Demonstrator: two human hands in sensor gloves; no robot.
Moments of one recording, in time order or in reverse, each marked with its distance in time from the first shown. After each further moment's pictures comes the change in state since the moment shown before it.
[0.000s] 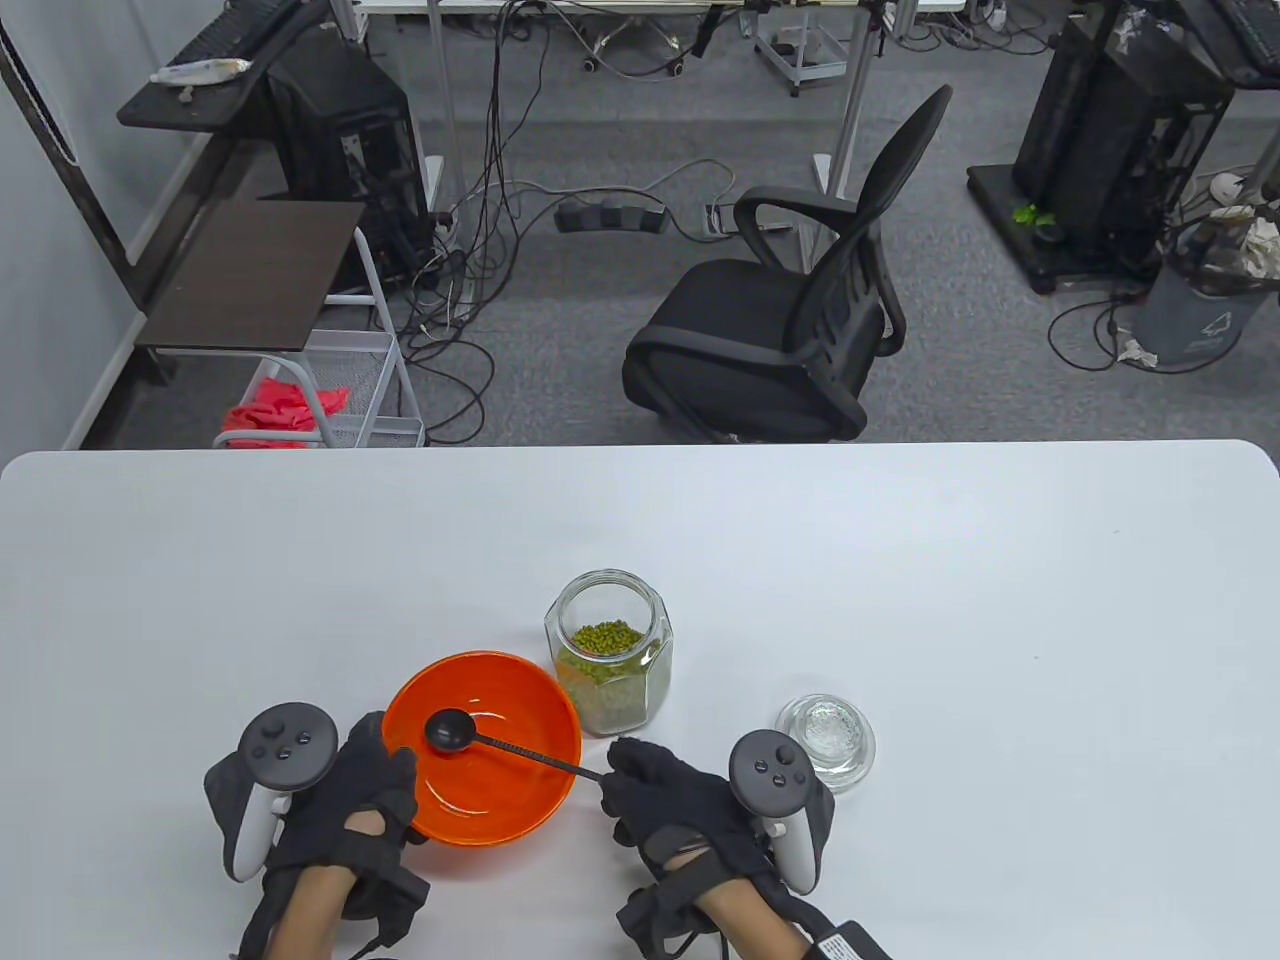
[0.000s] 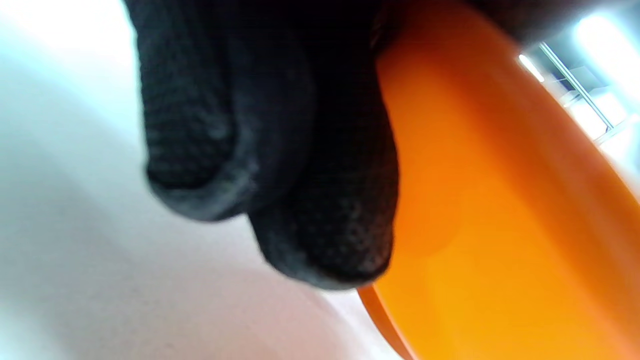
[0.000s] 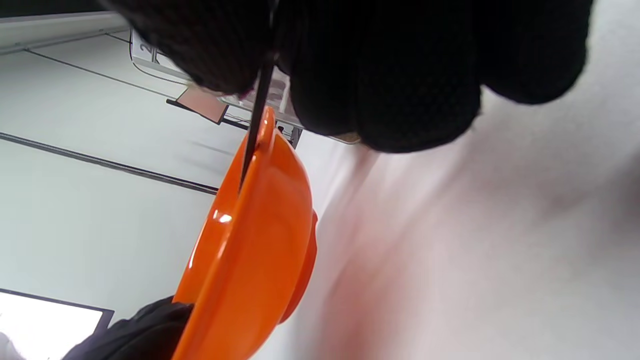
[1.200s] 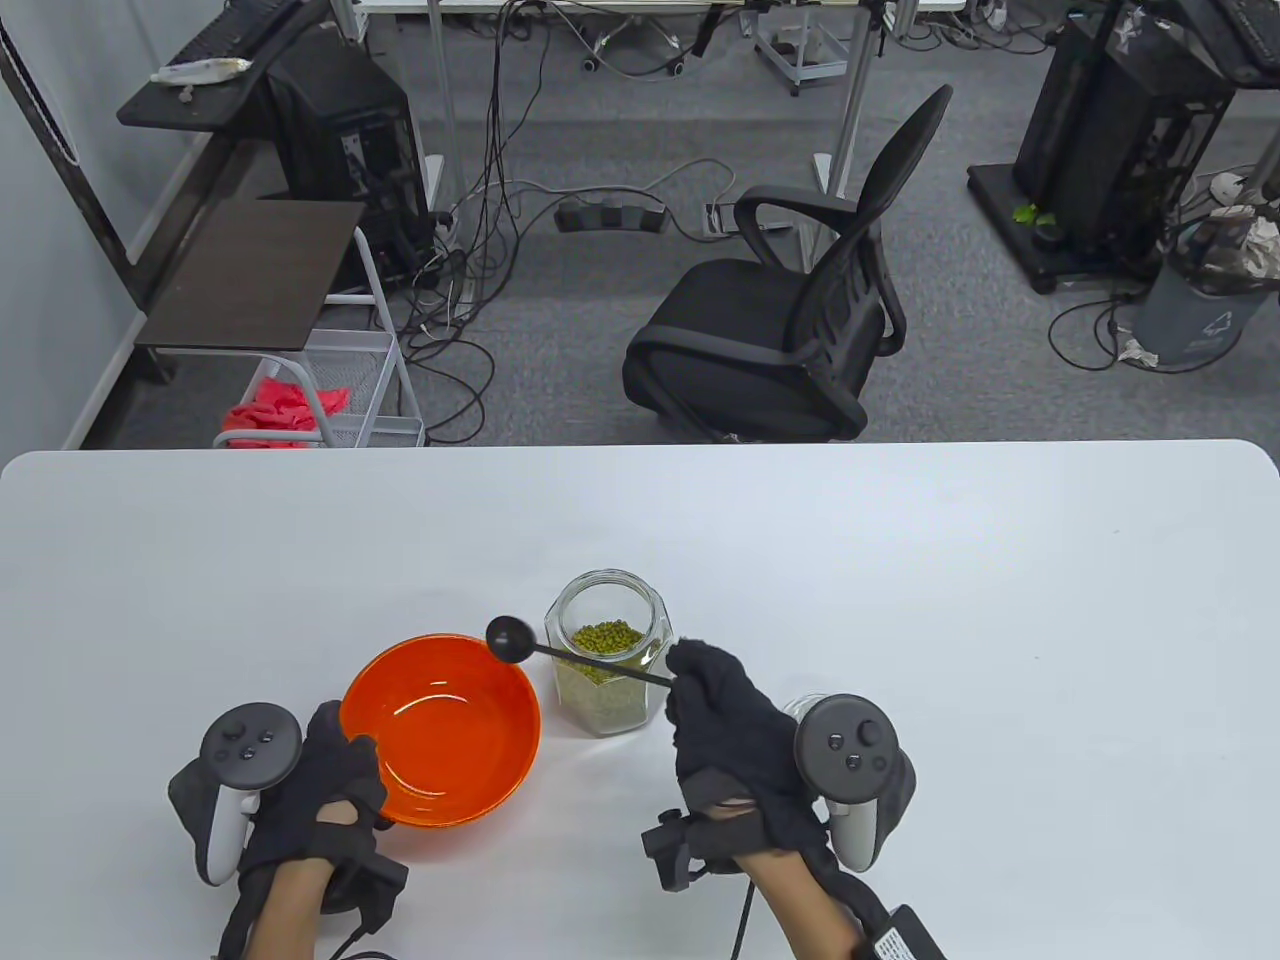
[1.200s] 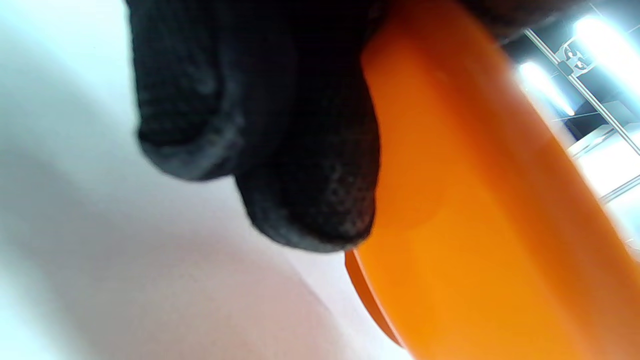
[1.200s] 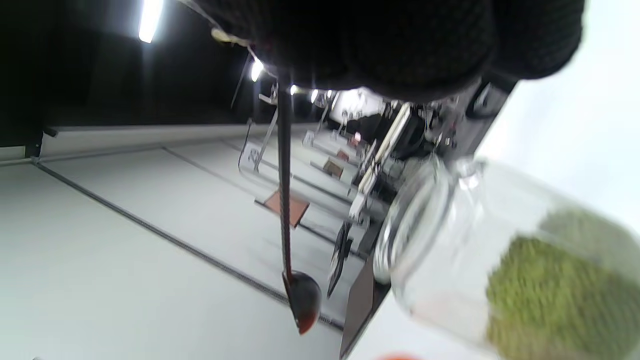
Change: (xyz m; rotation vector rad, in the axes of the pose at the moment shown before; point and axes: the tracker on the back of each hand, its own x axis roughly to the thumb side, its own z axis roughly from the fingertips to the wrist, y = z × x) left_hand -0.018 0.018 -0.002 0.090 0.079 0.033; right_hand 0.119 -0.071 0.030 -0.394 -0.292 0.095
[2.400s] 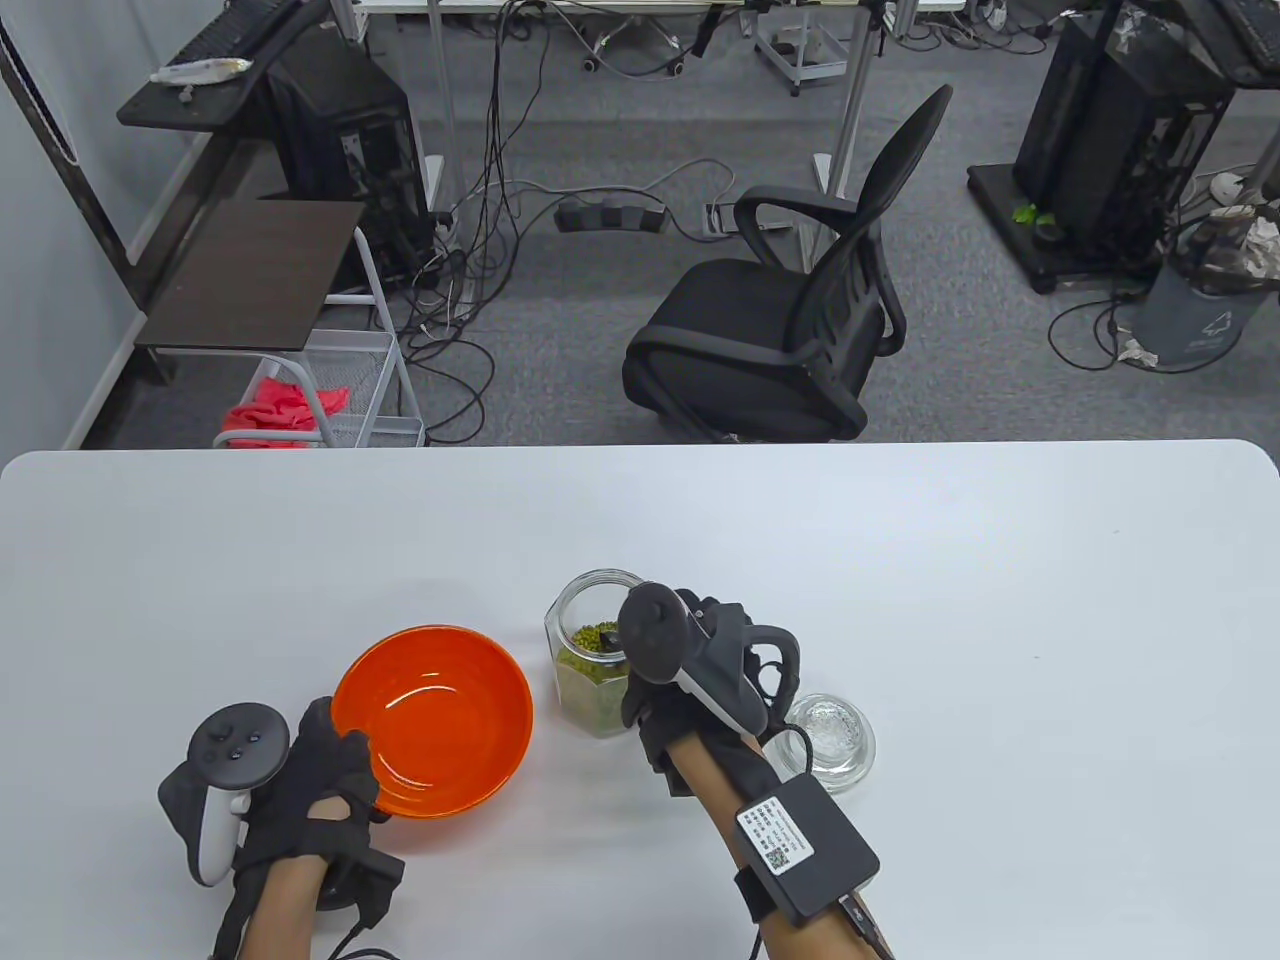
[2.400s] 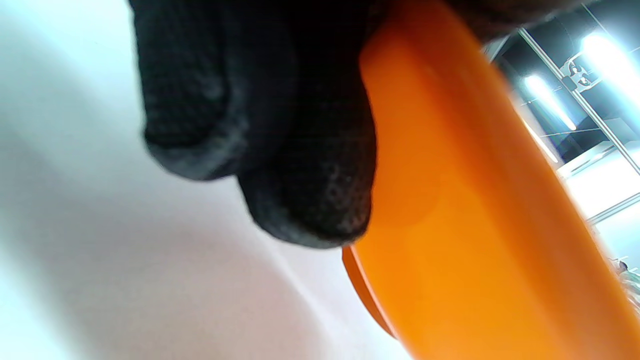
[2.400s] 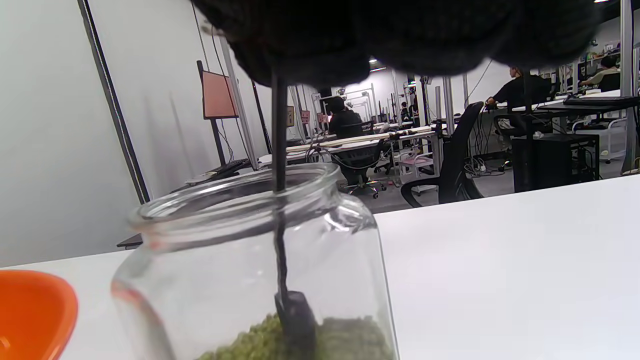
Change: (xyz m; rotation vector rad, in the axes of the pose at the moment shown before) left_hand -0.002 0.005 0.000 0.007 0.007 0.050; right_hand 0.024 0.080 -0.065 0.180 -0.099 0.898
